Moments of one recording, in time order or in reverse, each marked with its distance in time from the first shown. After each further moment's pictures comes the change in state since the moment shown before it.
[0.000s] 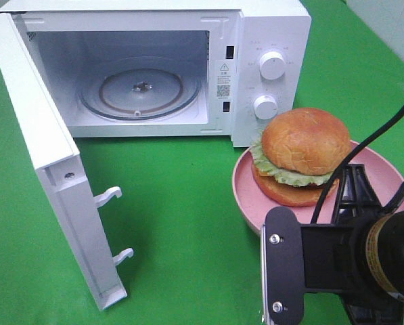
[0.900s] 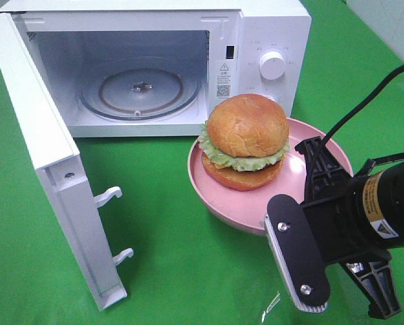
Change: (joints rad) left arm 0.000 0.000 0.000 0.000 0.000 0.000; right arm -0.296 0.000 0.000 0.152 -0.326 -0.693
